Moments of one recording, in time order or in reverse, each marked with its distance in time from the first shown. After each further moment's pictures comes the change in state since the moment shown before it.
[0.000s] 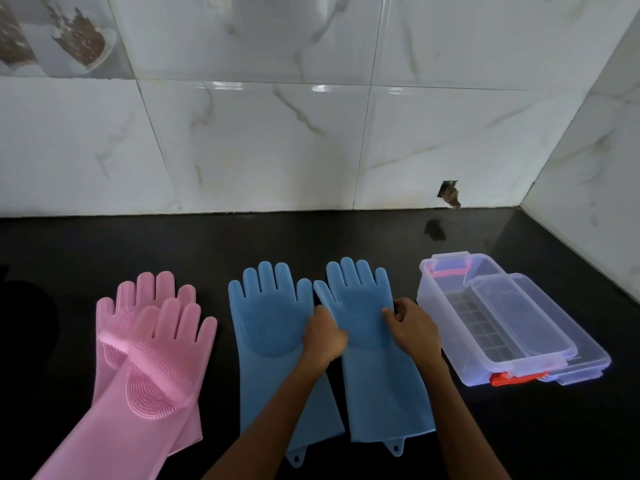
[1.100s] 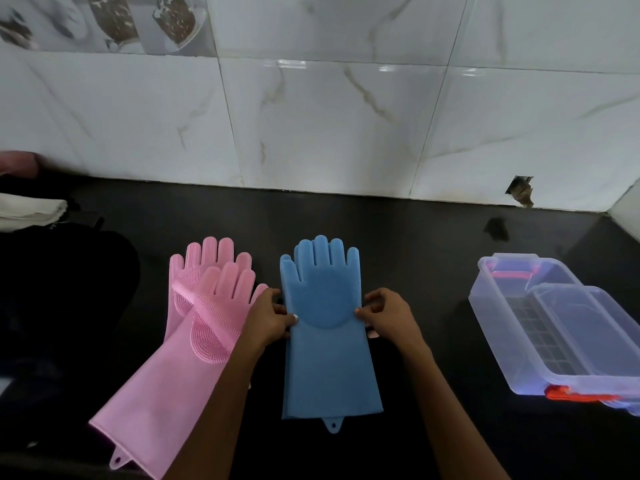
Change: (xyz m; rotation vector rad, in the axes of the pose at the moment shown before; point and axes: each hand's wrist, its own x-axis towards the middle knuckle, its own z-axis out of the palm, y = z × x) left_hand -0.026 -0.094 -0.108 -0.285 0.151 -0.135; right_hand -0.022 -0.077 0.051 0.339 -0.422 -0.007
